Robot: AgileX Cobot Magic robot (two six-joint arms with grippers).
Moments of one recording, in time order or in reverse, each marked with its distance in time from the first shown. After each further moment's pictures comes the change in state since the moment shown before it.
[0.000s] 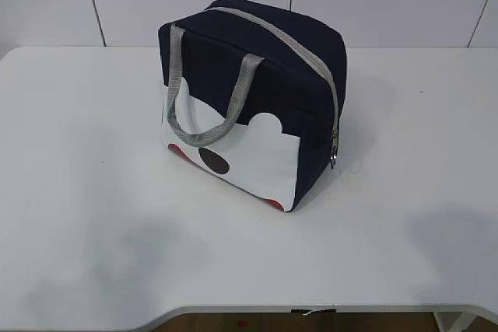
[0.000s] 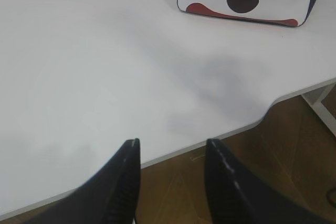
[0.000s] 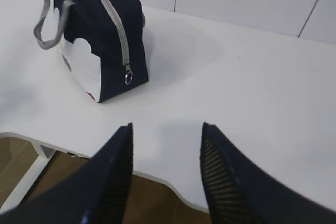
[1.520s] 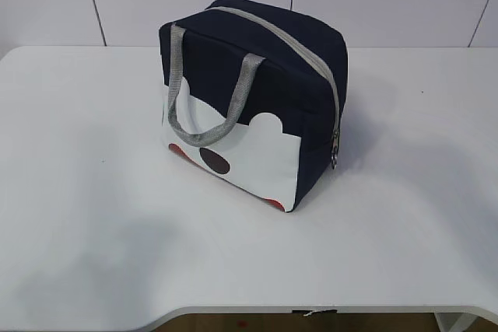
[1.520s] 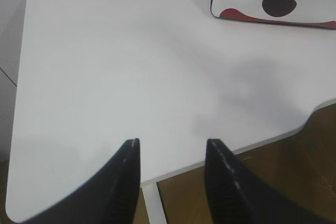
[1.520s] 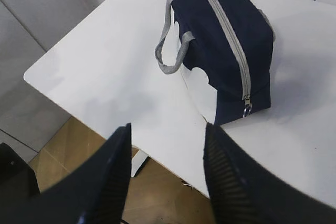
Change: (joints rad) left arm 0.000 0.000 -0.007 0.116 -0.023 0.001; right arm -0.025 0.599 -0.308 0.469 -0.010 -0.179
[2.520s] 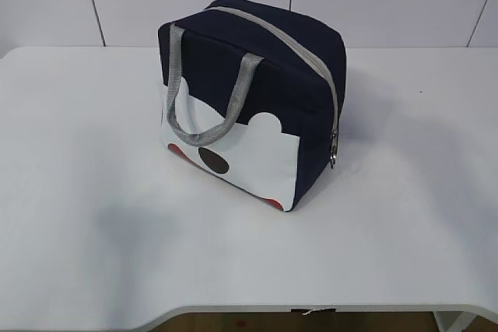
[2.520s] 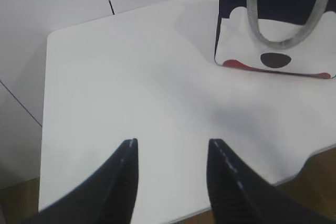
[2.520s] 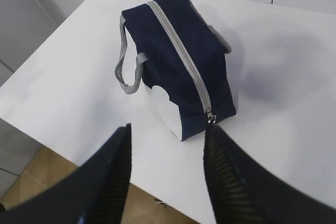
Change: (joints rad) left arm 0.000 0.267 -0.289 0.004 -0.033 0.010; right arm -0.196 0.129 -0.073 0.070 -0.004 -0.091
